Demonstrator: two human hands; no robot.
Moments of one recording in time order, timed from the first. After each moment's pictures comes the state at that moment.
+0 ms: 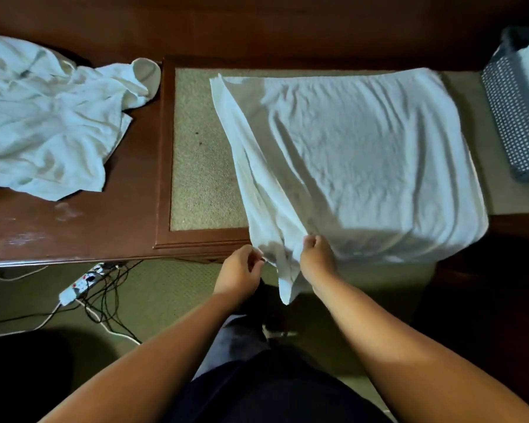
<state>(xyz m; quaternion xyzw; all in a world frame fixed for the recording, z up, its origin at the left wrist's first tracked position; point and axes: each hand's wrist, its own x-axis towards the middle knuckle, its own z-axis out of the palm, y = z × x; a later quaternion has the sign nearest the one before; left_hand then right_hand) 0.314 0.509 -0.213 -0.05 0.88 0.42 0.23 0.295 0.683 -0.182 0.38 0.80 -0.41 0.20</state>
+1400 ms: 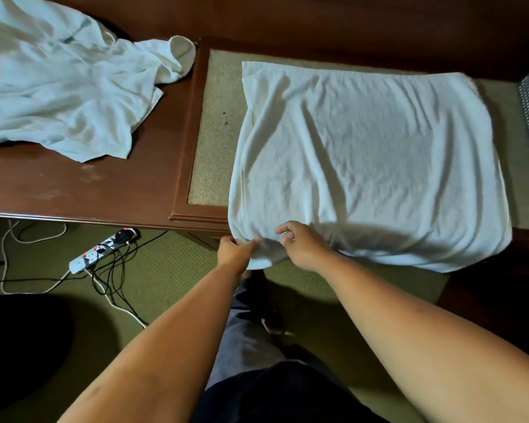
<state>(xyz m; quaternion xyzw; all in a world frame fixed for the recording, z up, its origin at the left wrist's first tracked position) 0.319 0.493 -0.257 -0.40 0.66 0.58 0.25 0.295 0.663 -0.185 0.07 0.87 -0.35 0.35</state>
